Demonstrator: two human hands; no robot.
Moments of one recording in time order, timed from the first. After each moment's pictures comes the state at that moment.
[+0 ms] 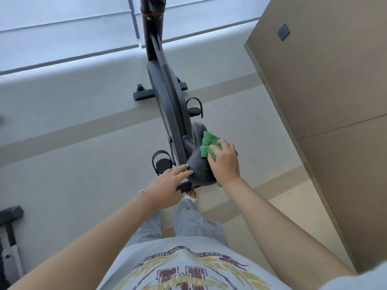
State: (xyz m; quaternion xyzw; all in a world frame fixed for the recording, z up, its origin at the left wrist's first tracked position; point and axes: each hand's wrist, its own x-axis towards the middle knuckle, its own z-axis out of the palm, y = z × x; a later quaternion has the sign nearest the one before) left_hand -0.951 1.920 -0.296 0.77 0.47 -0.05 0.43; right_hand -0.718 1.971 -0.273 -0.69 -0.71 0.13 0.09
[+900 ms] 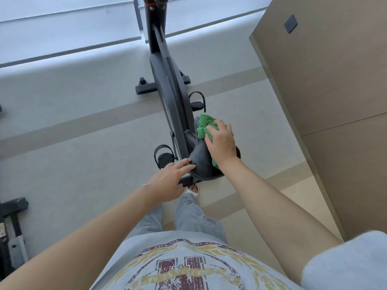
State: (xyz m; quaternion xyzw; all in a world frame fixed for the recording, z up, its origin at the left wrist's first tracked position) left_hand -0.950 1.925 -0.289 0.77 0.47 -0.06 0.42; right_hand -0.736 2.017 -0.276 -0.67 -0.72 0.12 0.10
